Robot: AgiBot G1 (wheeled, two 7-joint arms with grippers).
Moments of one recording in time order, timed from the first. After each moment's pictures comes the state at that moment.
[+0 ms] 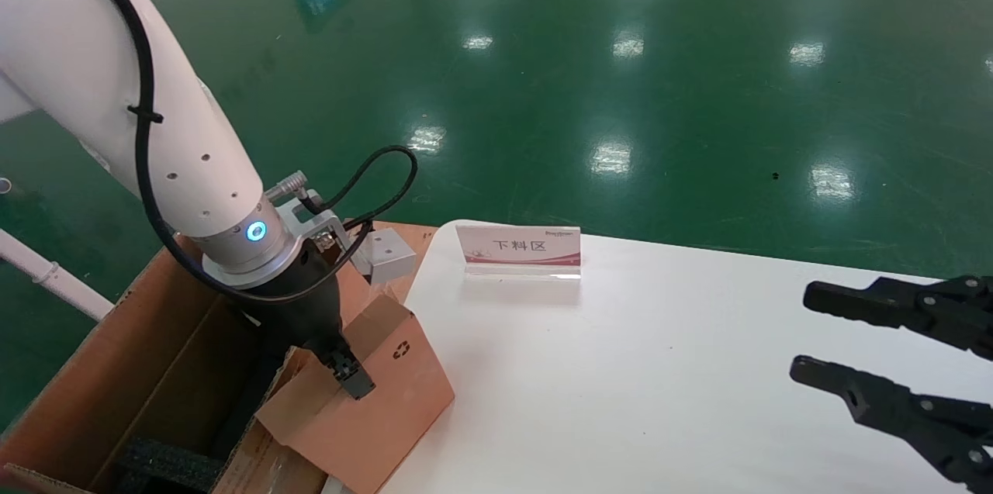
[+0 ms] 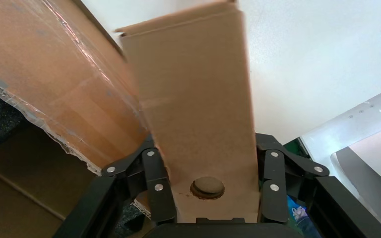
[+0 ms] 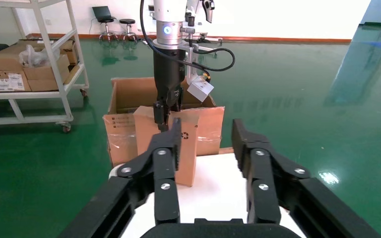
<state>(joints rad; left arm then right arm) -2.28 0.83 2.02 -1.35 1.32 1.35 -1.50 1.08 -0.61 -0.29 1.28 -0.73 -1.49 0.18</state>
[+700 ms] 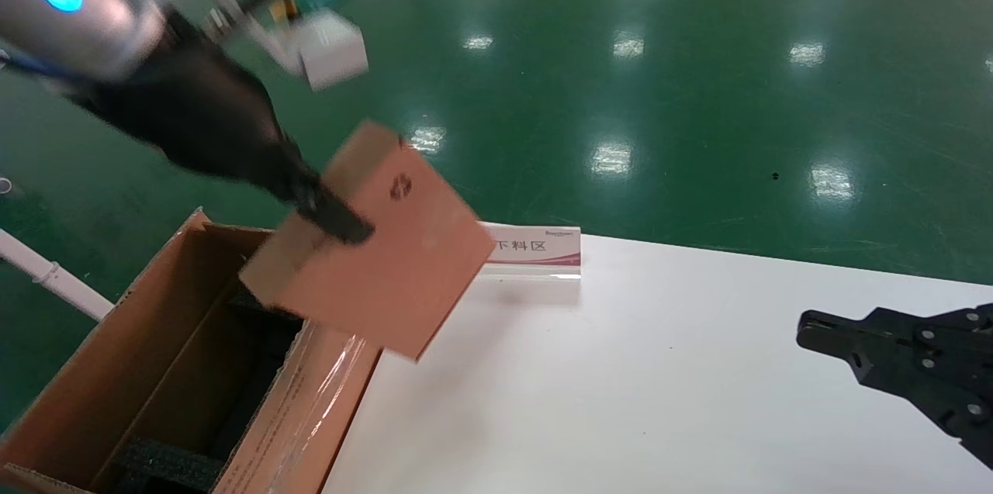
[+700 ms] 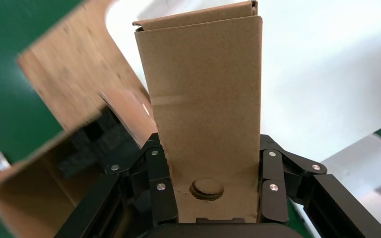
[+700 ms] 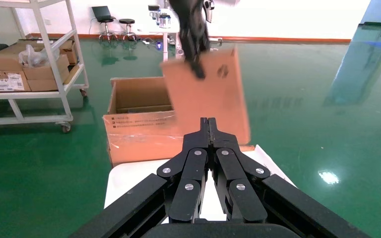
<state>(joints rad) -2.64 0.79 1.91 -1.24 1.24 1.52 -1.44 1.08 -0.61 -0.29 1.28 -0.72 -1.49 0.18</state>
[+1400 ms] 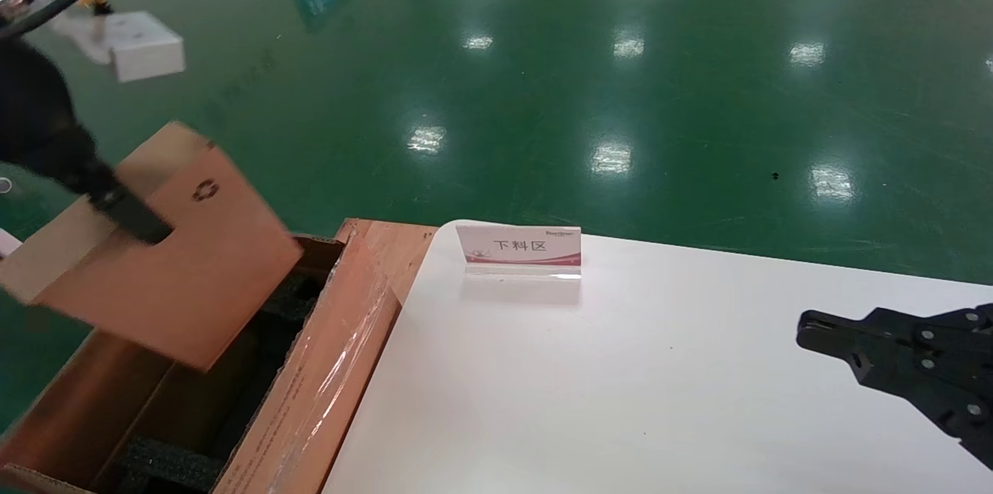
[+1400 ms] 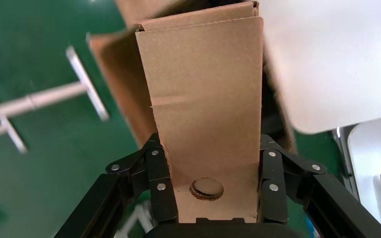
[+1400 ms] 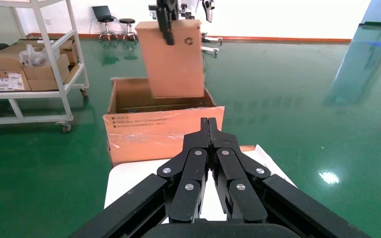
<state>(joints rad) -2.89 0.84 2.38 -1.09 1.18 1.59 -1.31 1.08 -0.61 -0.29 1.28 -0.72 -1.49 0.18</state>
